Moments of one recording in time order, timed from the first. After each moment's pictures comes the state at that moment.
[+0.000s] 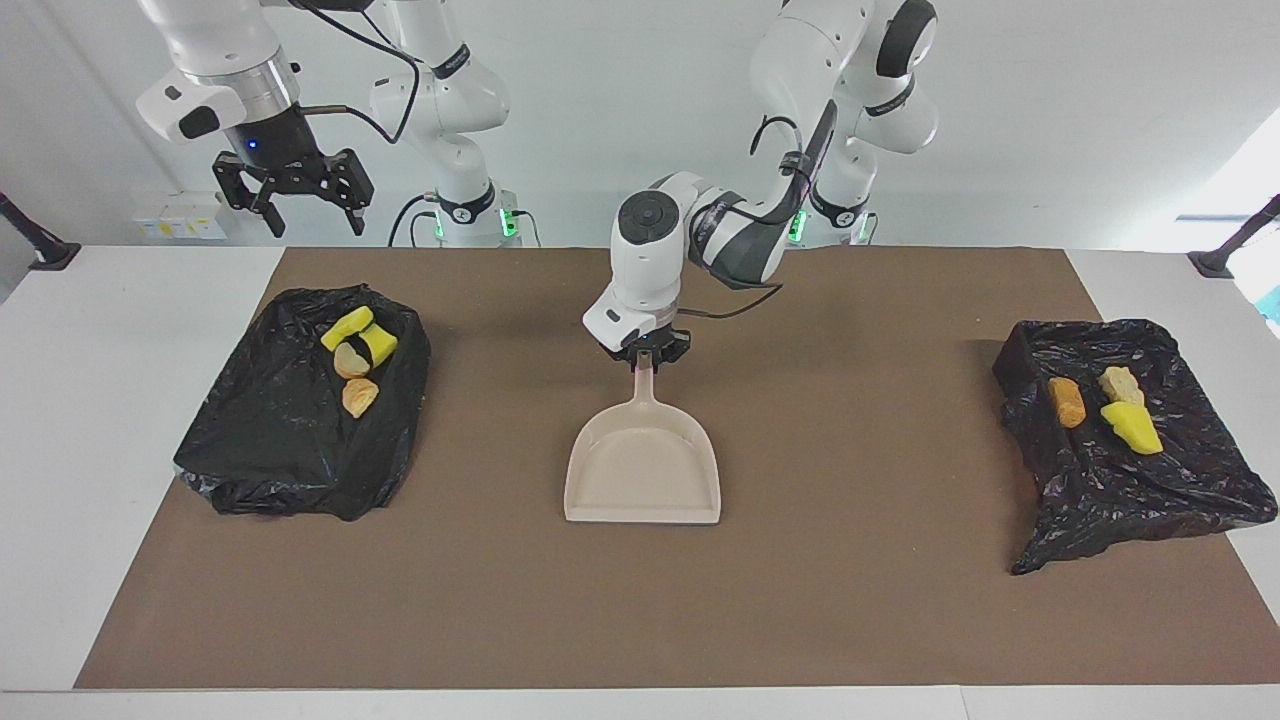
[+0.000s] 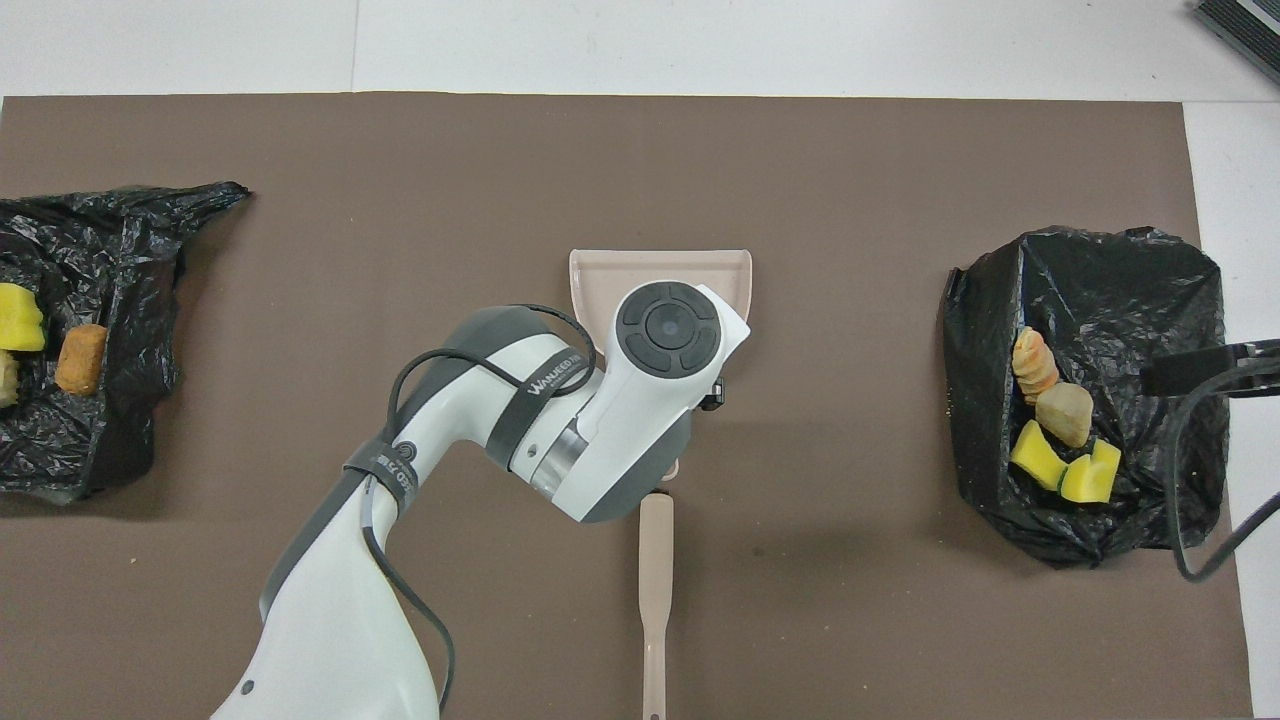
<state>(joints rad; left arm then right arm) -0.71 0.45 -0.02 -1.56 -0.02 2.00 -0.65 0.11 -0.14 -0.13 -1.66 -0.03 1.55 -0.05</state>
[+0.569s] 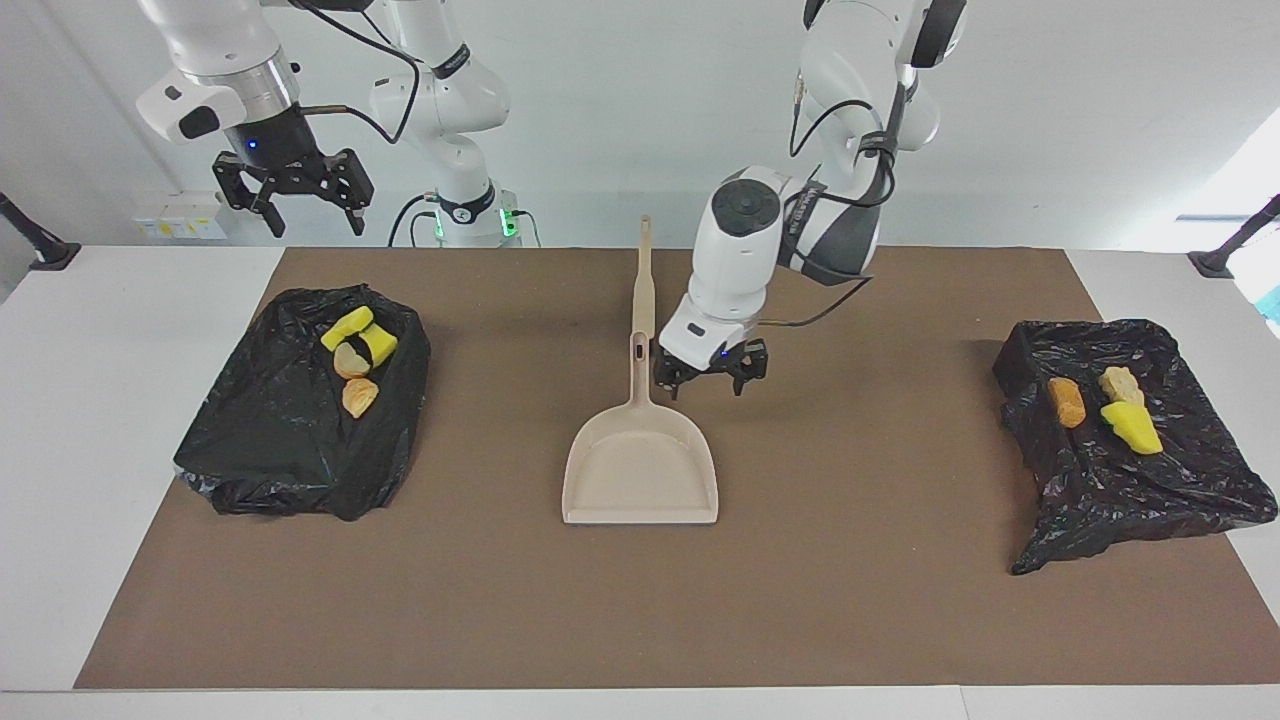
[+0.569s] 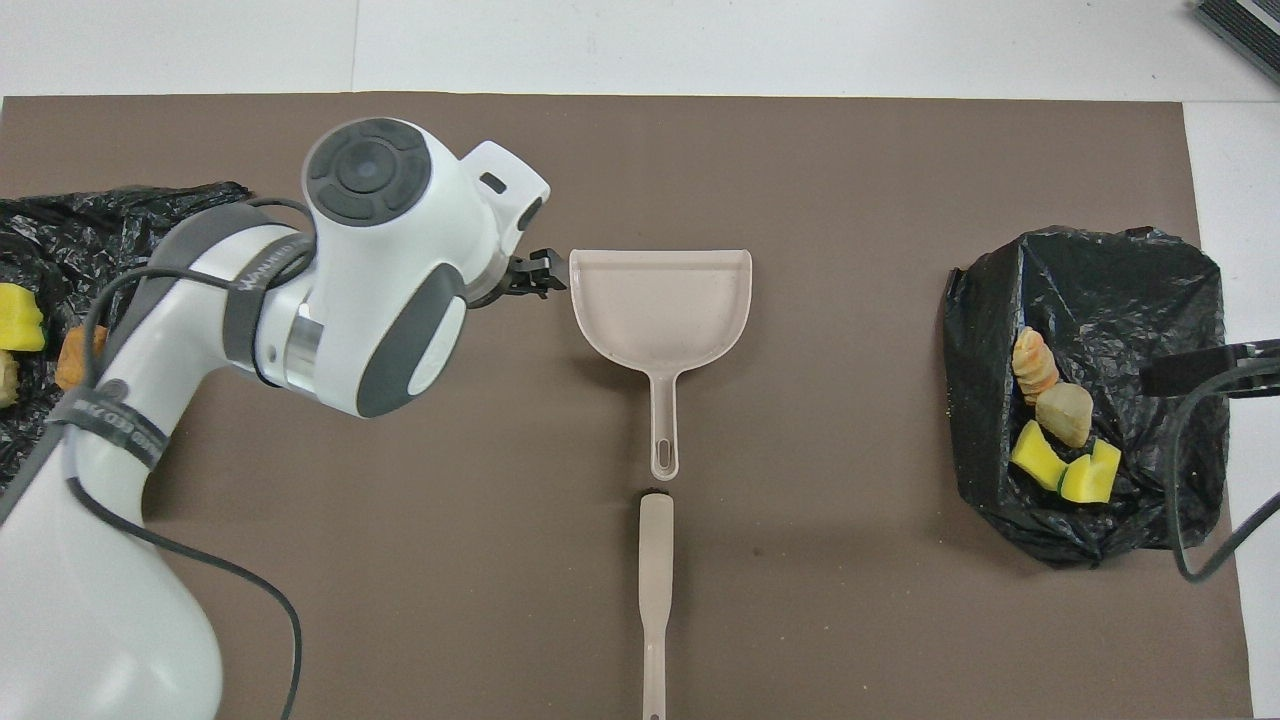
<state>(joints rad) -0.43 0.36 0.00 -1.55 -0.03 1.97 -0.47 0.11 -0.14 -0.13 -1.66 -0.03 1.55 -0.05</state>
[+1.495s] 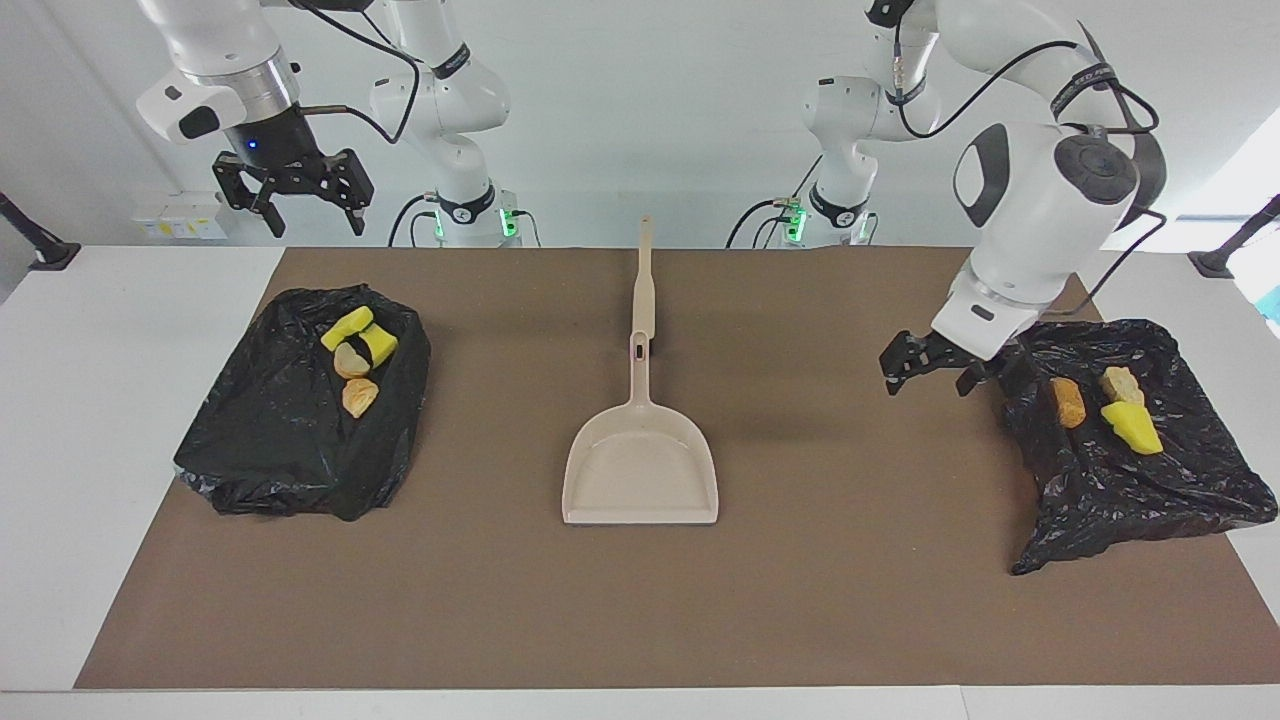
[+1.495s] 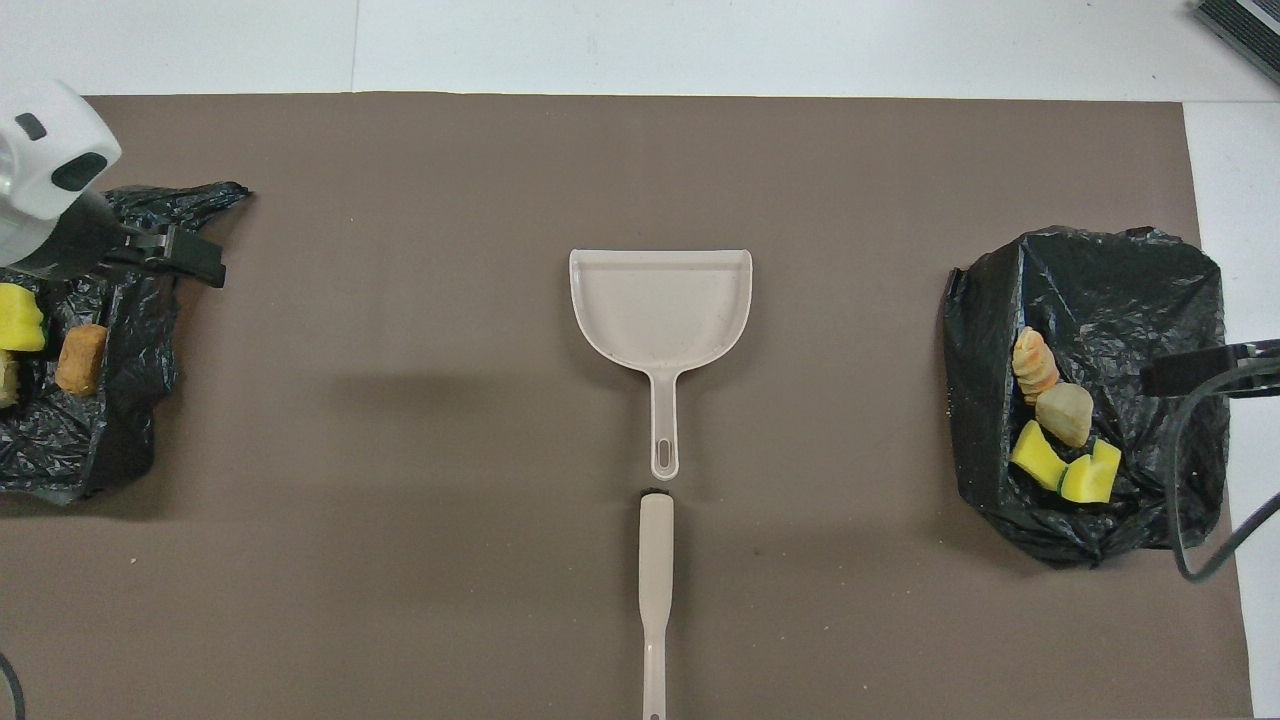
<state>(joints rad) -0.02 0.18 0.00 -1.55 -0.05 1.74 0.10 0.11 -0.14 -0.13 -1.66 -0.03 1.55 -0.05</state>
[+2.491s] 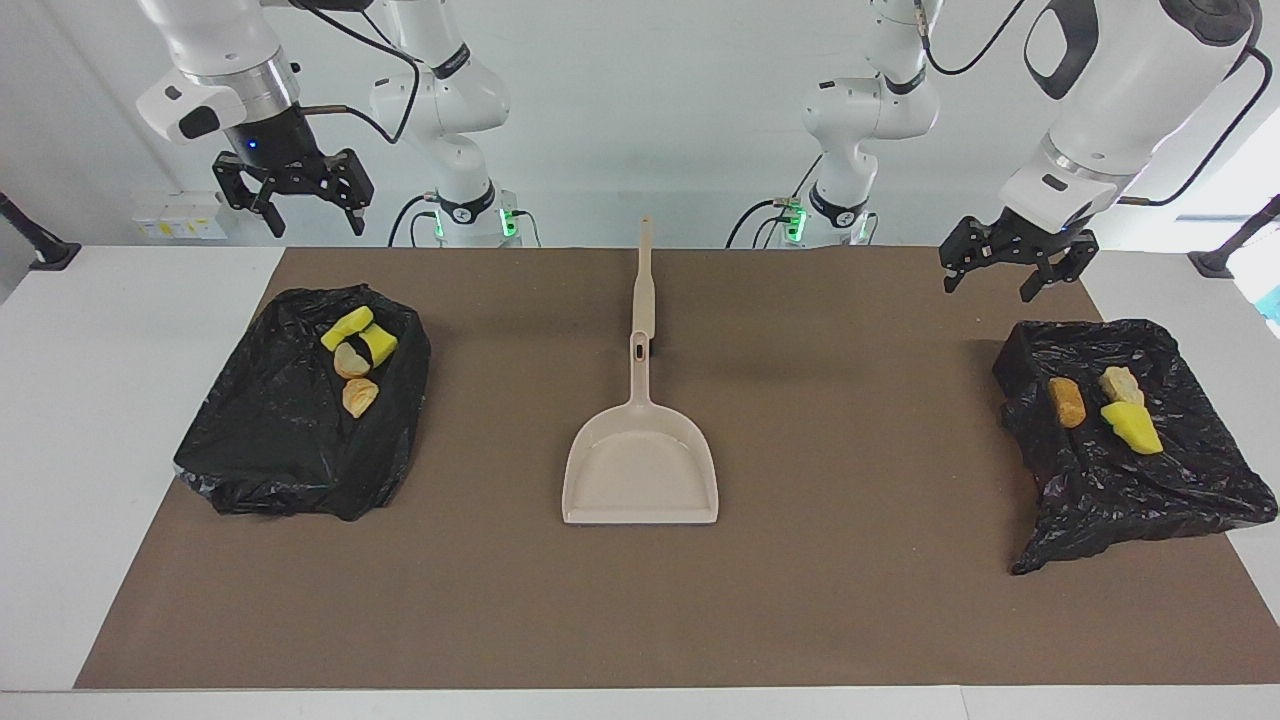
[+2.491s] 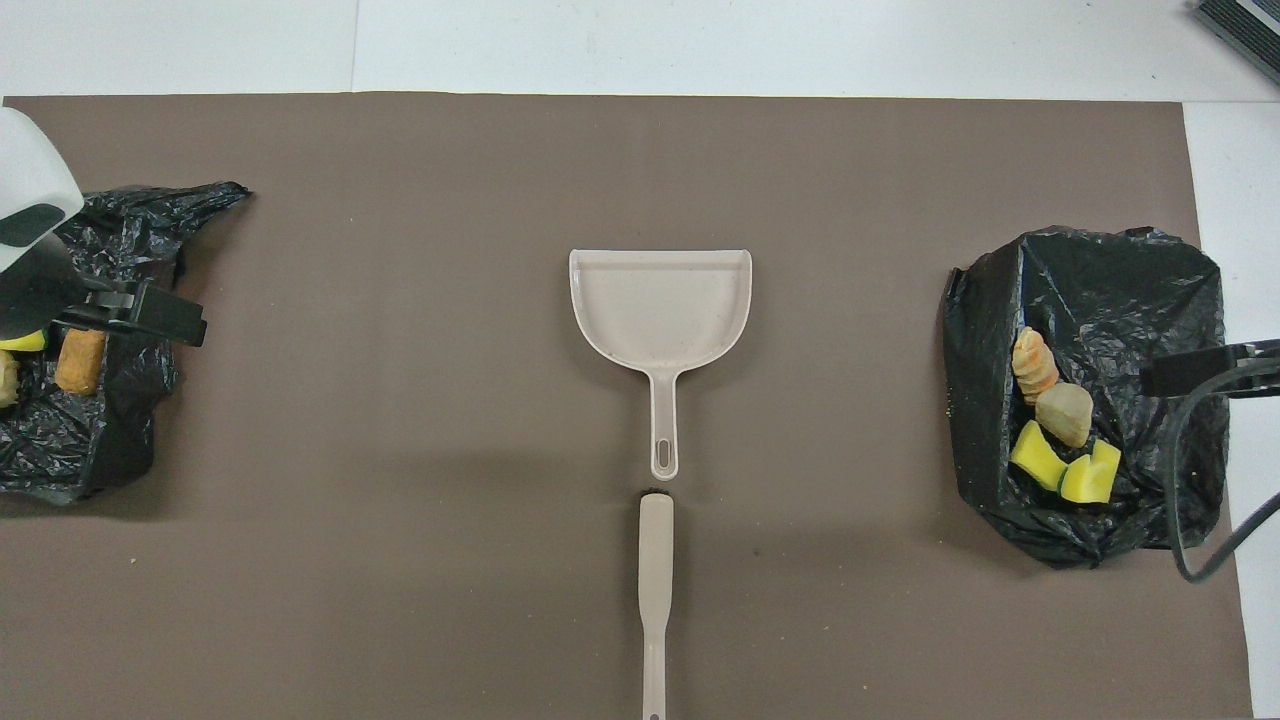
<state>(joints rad) -0.07 0.03 -0.03 -1.56 -0.02 1.56 0.10 0.11 -0.14 -0.13 -1.66 -0.03 1.55 -0.05</state>
